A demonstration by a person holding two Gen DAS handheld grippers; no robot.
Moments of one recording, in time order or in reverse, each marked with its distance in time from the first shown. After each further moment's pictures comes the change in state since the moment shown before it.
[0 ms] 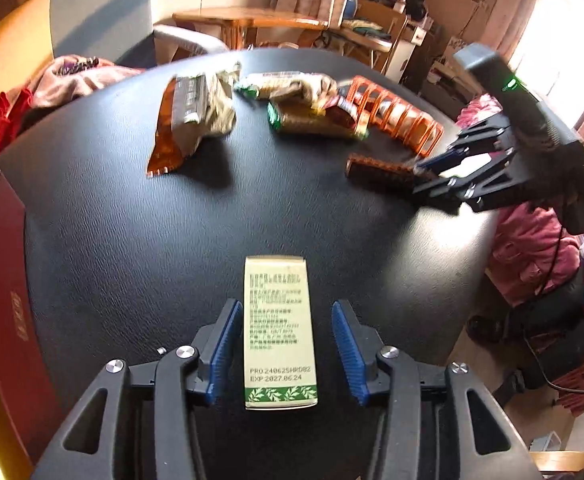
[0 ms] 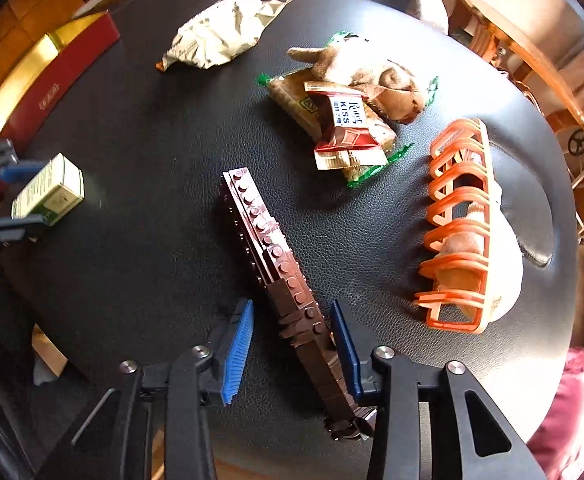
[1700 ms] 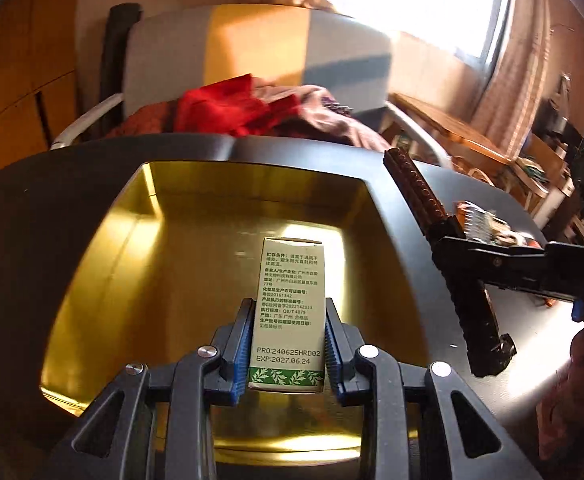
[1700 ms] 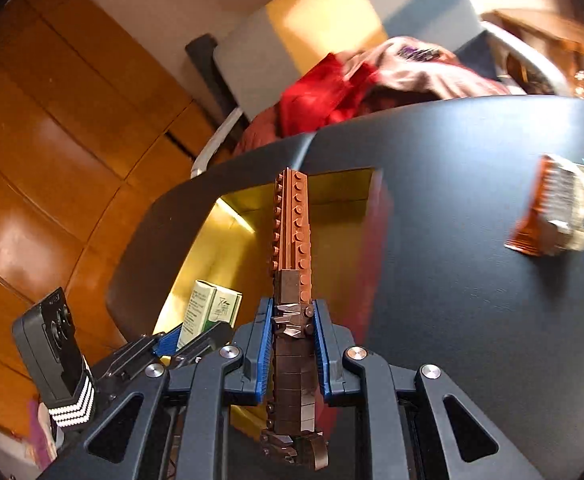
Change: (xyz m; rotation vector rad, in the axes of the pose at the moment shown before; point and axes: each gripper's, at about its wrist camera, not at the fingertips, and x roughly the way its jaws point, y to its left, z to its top) left arm -0.159 0.170 -0.090 -0.535 -0.289 0.445; right arm -0.042 0.260 0.152 0.266 -0.422 0.541
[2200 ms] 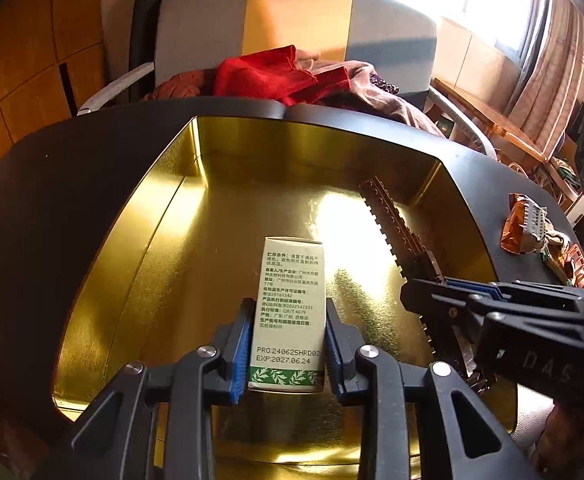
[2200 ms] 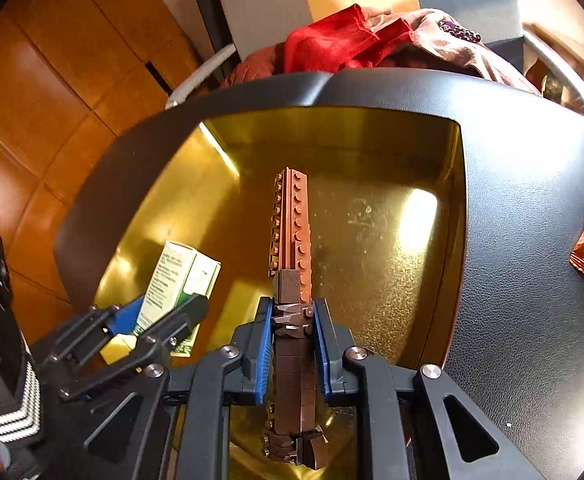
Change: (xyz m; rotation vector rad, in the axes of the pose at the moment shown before) left arm 0.034 0.039 -0.015 -0.055 0.079 0.082; right arm 0.060 0.030 -0.025 -0.145 0.163 -0.180
